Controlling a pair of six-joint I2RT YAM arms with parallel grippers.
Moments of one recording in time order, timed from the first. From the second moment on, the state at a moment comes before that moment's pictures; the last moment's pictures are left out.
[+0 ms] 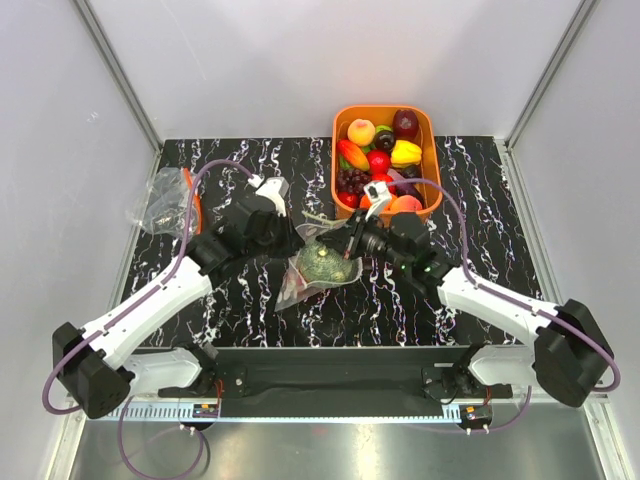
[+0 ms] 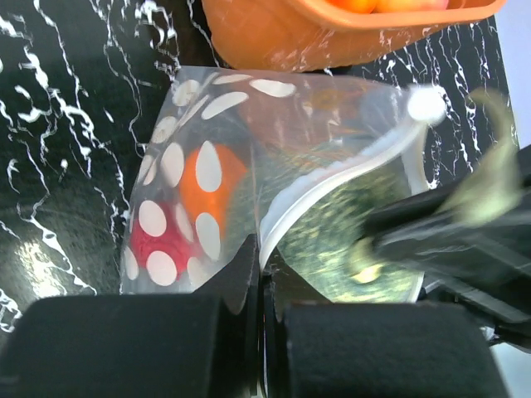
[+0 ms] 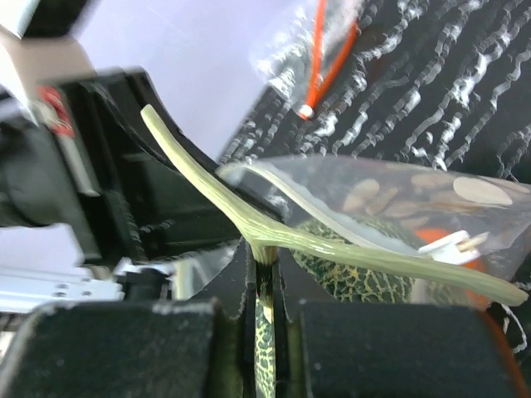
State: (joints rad) left arm -0.71 1.16 1.06 -0.51 -0.02 -0.58; right arm 0.72 1.24 0.77 0.39 -0.27 0.72
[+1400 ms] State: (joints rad) left arm -0.53 1.06 1.08 -0.67 0.03 -0.44; right arm 1.08 1.60 0.93 0.27 0.09 0.49
